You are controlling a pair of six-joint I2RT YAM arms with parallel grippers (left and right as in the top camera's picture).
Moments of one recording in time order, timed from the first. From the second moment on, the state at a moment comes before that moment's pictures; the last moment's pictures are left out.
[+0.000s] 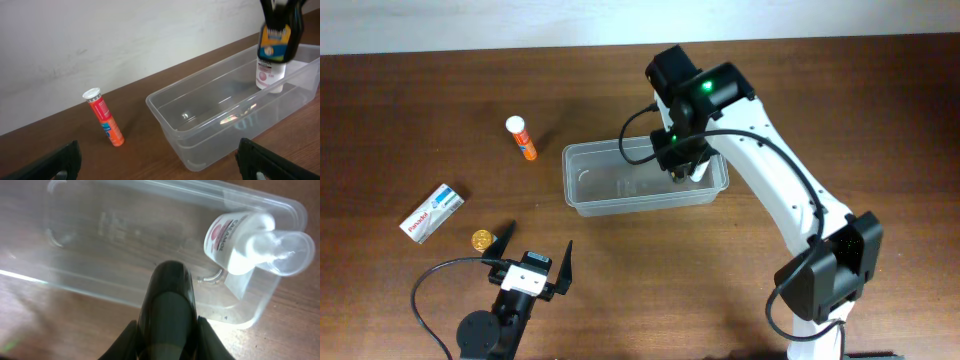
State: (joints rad) left arm -0.11 0.01 0.02 -0.06 0.19 0.28; right arm 0.50 2.00 1.97 -1.38 -0.03 0.21
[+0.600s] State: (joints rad) left arm -0.11 0.01 0.02 -0.06 0.19 0.28; right arm 0.49 2.00 1.67 -1.16 0.06 0.21
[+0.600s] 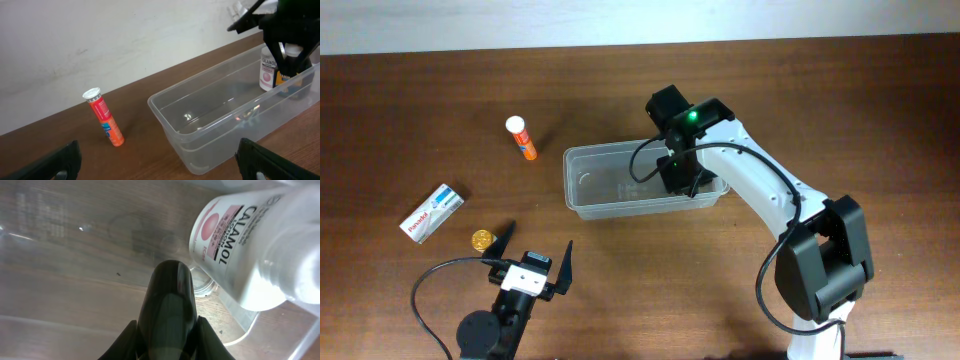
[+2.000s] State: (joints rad) left arm -0.11 0.01 0.02 -0.06 0.19 0.28; right arm 0.45 2.00 1.61 -1.17 0.13 0.21
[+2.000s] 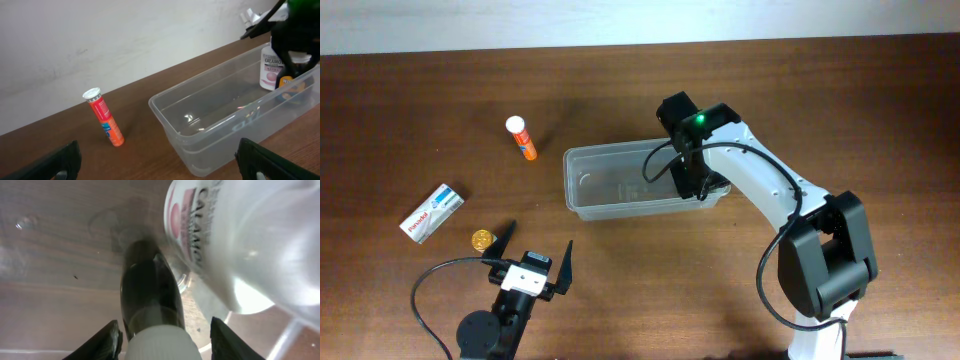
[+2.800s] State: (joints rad) left arm -0.11 0.01 0.02 -0.06 0.19 0.28; right arm 0.25 1.86 2.20 -1.55 0.13 0.22
